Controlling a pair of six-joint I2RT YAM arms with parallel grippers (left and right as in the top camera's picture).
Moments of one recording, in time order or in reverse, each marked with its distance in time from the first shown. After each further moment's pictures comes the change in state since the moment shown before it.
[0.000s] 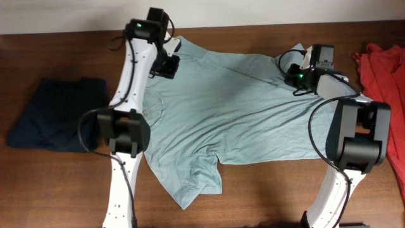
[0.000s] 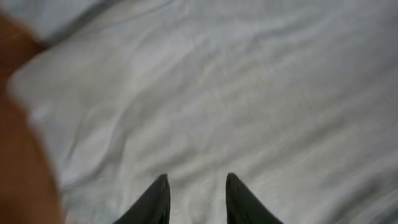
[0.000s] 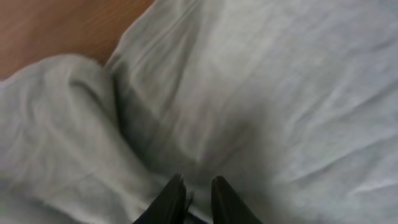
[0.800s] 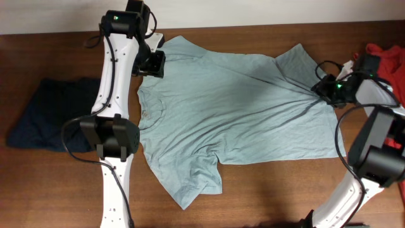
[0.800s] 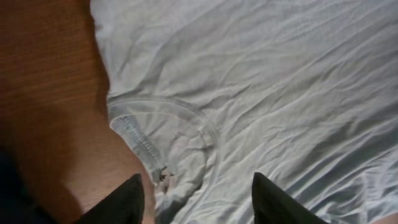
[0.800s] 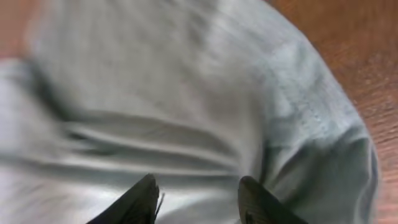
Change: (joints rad) left arm 0.066 -0.154 0.009 -0.197 0.005 -0.051; right arm -0.254 -0.098 -0.003 -0.259 -0.173 -0.050
